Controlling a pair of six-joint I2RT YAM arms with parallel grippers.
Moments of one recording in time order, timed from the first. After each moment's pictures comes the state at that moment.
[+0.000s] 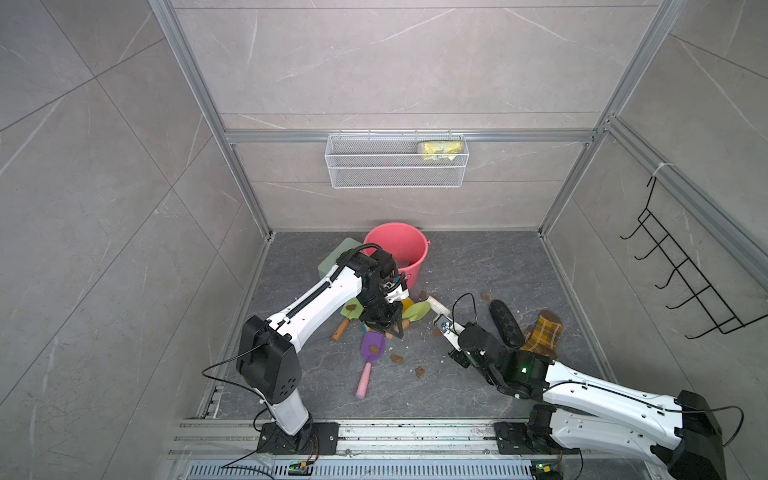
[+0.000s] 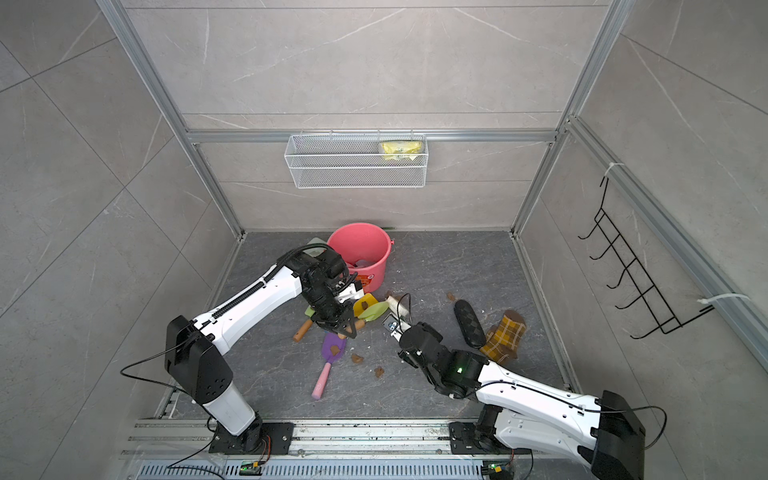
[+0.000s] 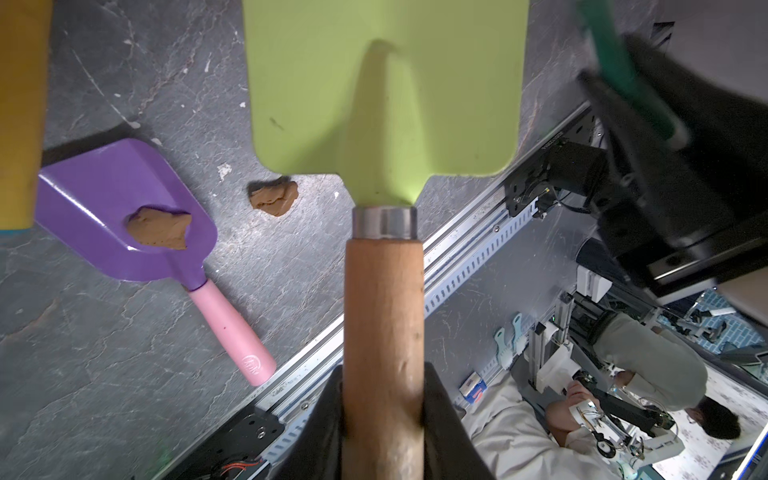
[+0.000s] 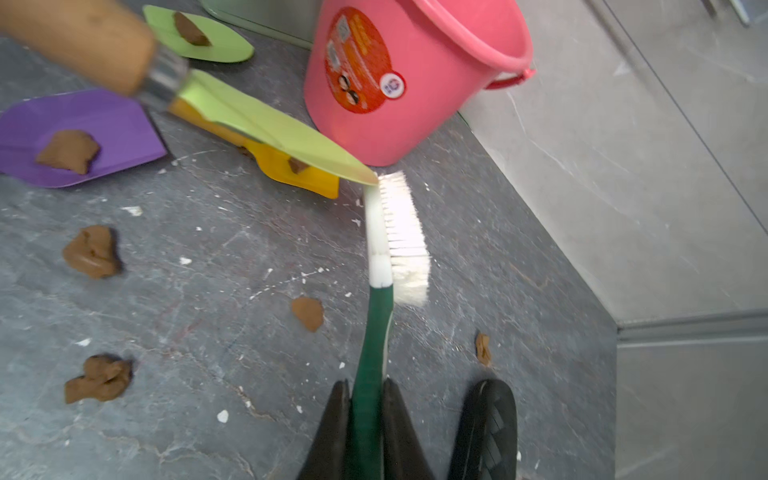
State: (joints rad) left arm -0.66 1.69 1.57 -1.40 0.55 -0.15; right arm 1.00 1.00 0.65 -0.35 0.56 -0.21
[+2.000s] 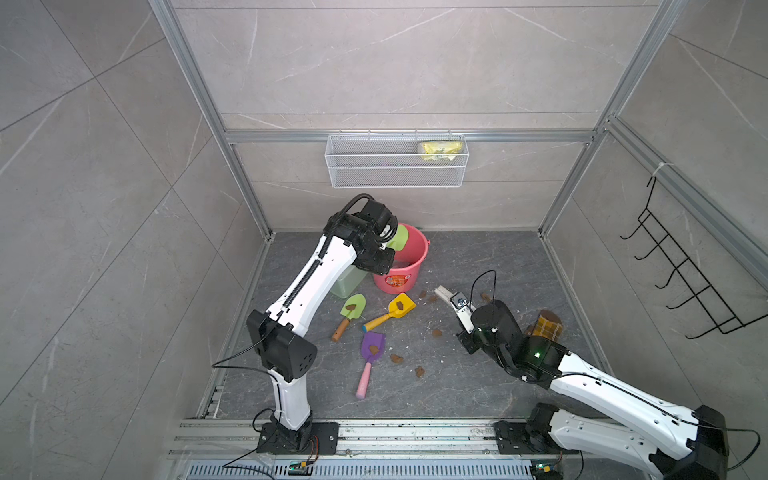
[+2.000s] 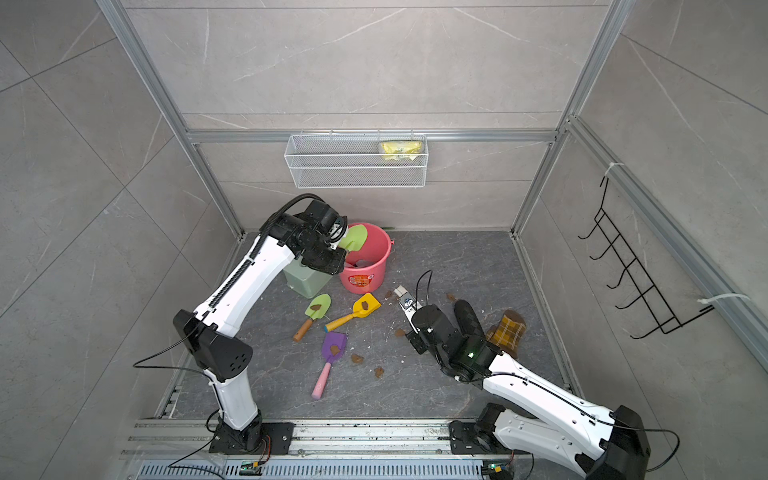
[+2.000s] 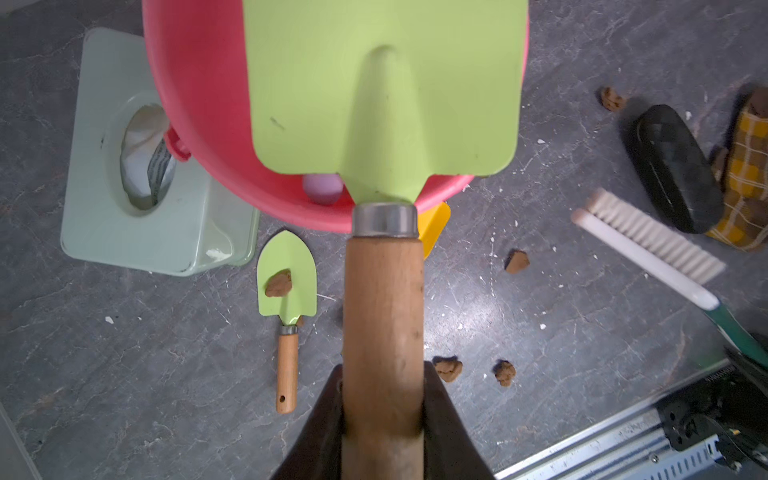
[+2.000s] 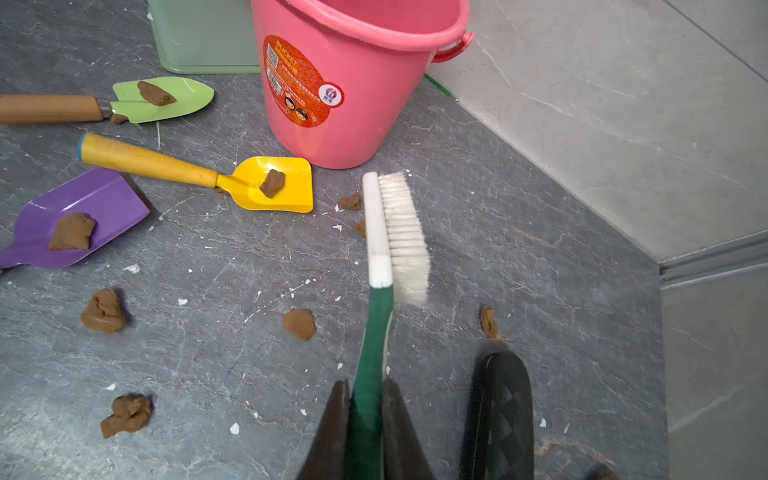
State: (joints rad) left arm -0.57 1.92 2.16 -1.39 0.01 -0.14; right arm 0.85 0.98 0.77 -0.47 0.41 -0.08
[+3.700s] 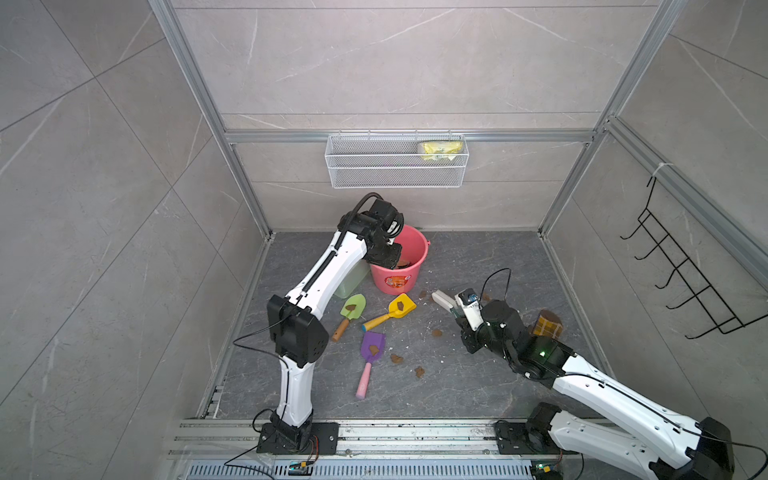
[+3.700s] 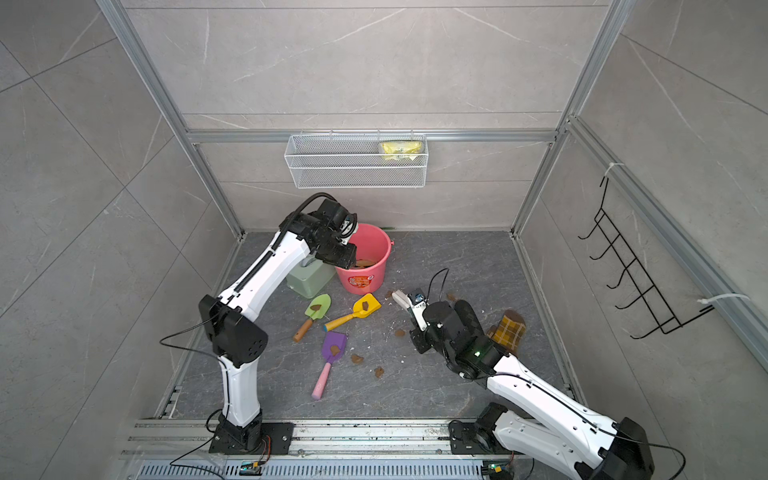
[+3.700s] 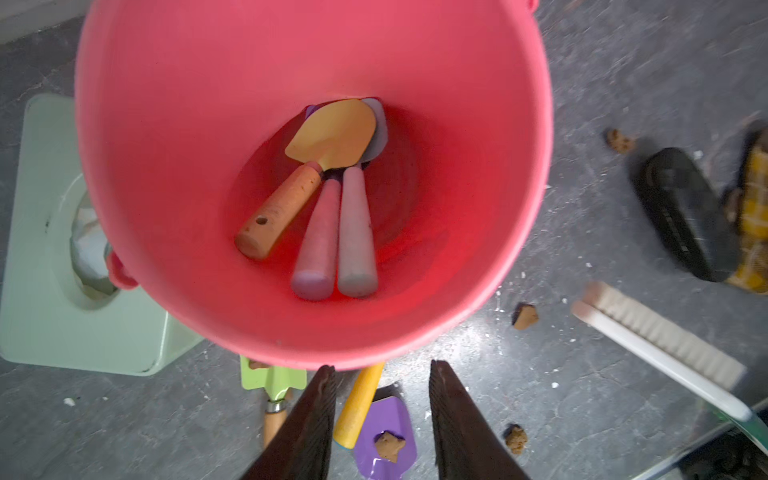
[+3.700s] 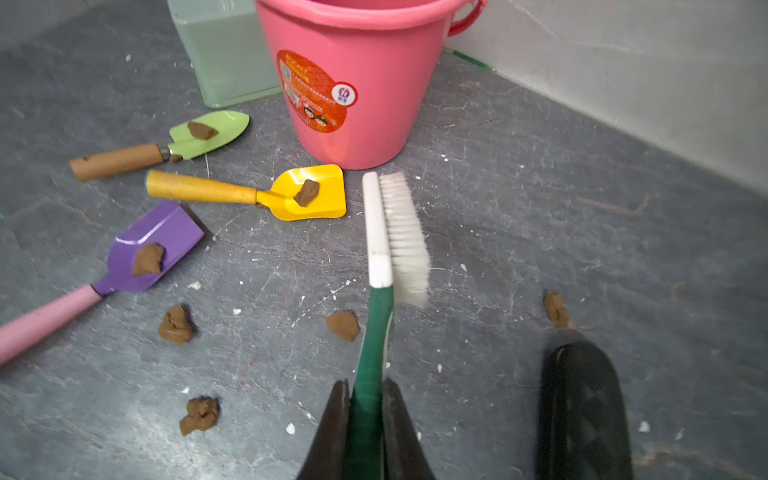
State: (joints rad) left arm -0.55 1.92 2.04 -1.19 0.08 -0.15; right arm 0.70 0.93 0.71 -0.41 0.15 0.07
